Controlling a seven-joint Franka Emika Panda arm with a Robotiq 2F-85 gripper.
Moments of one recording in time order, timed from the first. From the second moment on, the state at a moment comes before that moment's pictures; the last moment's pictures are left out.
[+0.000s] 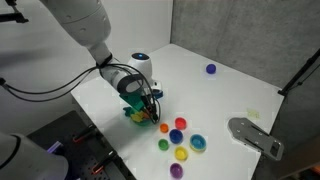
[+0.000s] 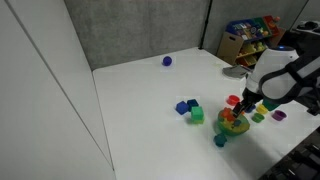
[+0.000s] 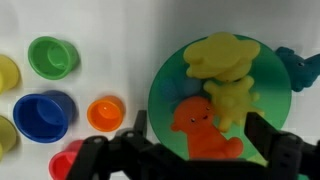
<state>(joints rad) -0.01 0.40 -0.04 -2.47 0.00 2.84 -0.06</state>
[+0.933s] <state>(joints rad) -0.18 0.21 0.02 -2.49 0.19 2.59 -0.18</state>
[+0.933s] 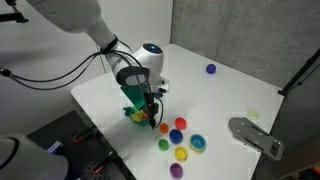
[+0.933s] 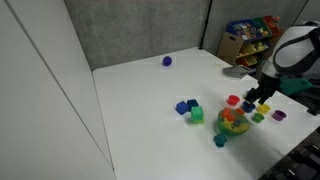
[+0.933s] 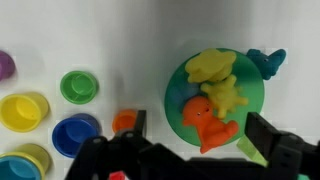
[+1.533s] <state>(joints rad) -0.17 -0.05 -0.07 -2.51 0.06 2.26 -0.18</state>
